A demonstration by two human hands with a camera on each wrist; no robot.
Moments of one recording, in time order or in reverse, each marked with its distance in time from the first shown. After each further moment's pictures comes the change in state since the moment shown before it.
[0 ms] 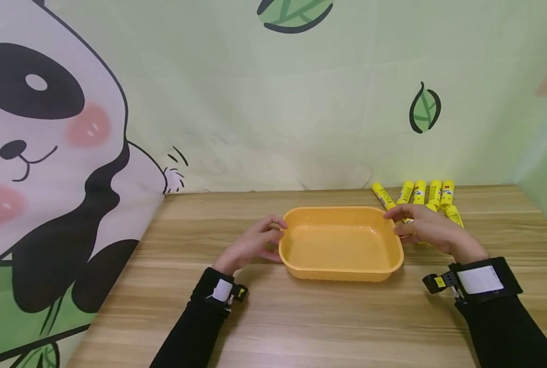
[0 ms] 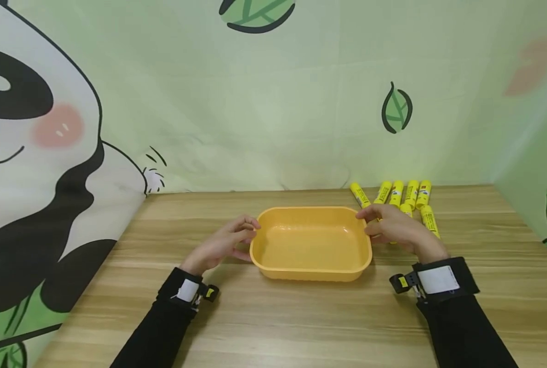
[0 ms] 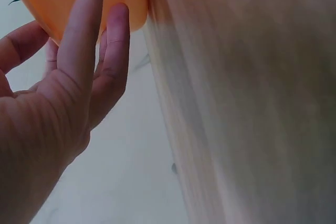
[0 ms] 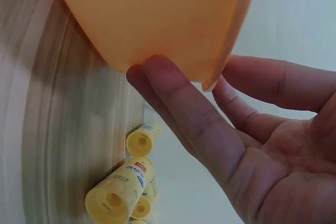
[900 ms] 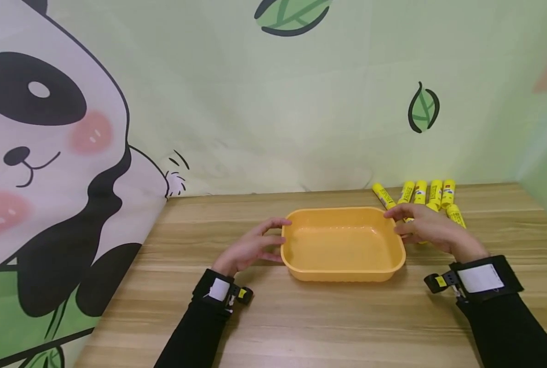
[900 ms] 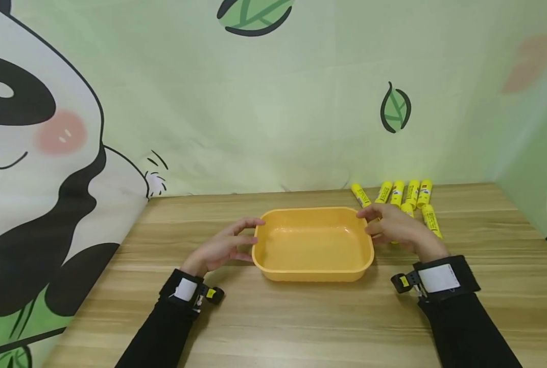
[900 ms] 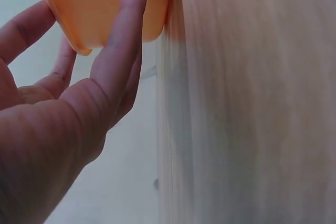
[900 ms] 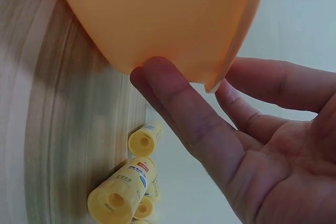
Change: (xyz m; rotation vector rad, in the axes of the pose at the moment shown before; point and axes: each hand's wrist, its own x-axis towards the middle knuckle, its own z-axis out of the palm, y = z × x) left_hand 0.002 -0.006 -0.008 -0.084 -0.065 0.013; right_hand 0.001 0.000 0.000 0.004 0.005 -0.008
